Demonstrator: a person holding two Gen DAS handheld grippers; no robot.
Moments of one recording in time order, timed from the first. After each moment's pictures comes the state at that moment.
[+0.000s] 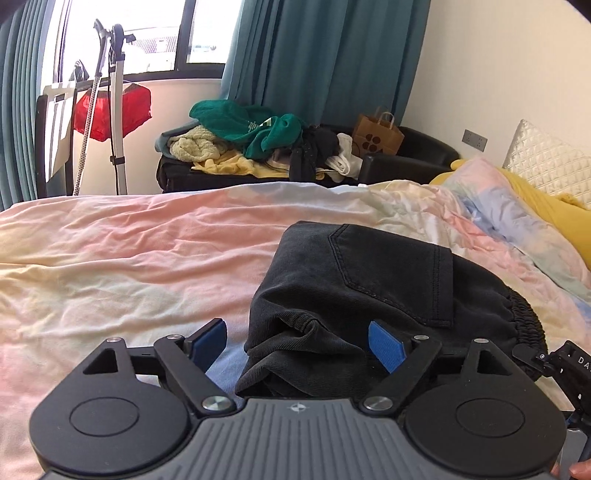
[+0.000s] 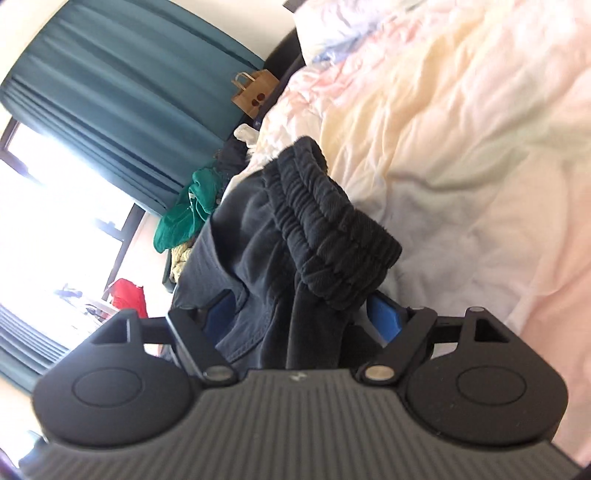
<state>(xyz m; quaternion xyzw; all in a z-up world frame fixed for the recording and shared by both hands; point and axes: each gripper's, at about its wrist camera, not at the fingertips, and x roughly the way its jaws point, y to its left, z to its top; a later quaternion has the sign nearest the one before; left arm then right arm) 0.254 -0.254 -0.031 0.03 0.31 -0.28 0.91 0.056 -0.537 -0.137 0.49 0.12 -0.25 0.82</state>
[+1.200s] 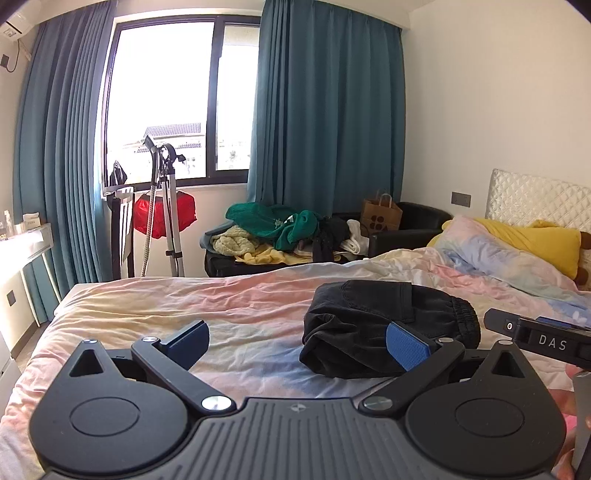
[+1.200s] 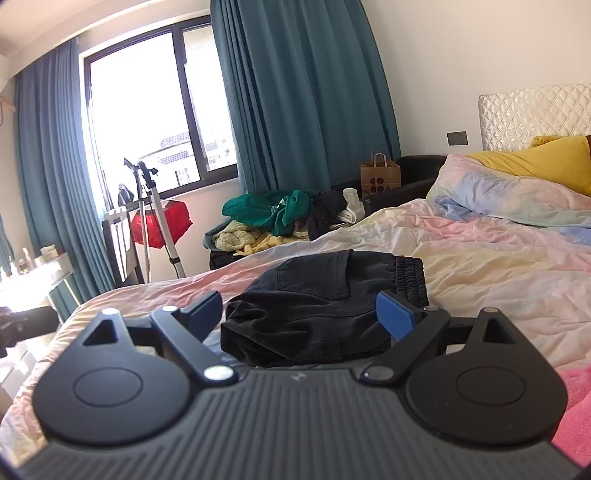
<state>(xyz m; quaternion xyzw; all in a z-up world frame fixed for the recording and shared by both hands) -0.014 -0.076 0.061 0.05 0.15 -0.25 0.95 -0.064 -0.361 0.010 0.15 0.11 -0.20 0.96</state>
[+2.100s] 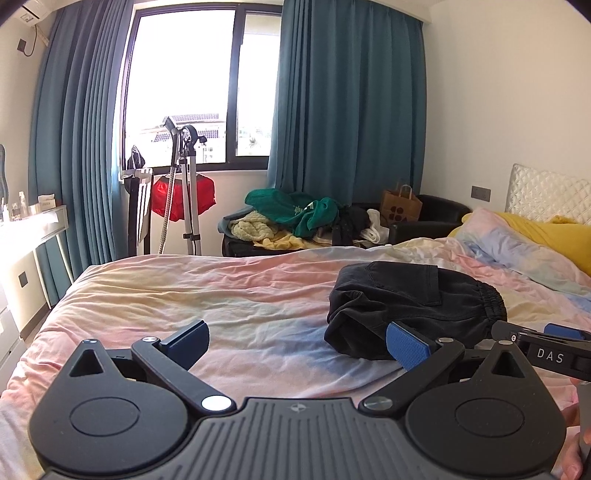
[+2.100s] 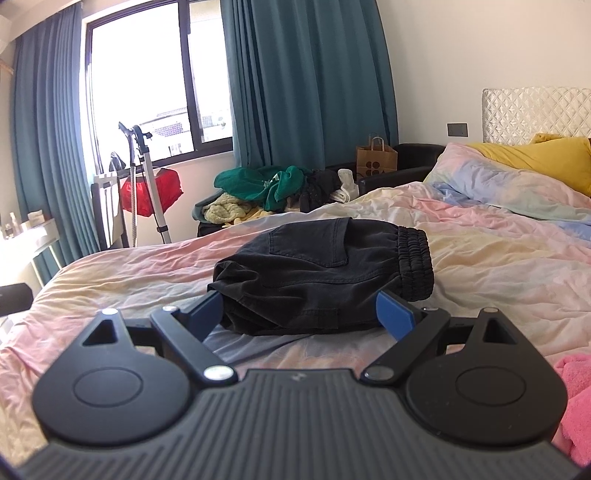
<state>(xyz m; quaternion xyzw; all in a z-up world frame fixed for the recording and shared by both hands) 0.006 -0.060 0.032 0.04 0.17 -0.23 0.96 -0.043 -0.345 -0.026 0.11 0.14 -0.20 0.96</state>
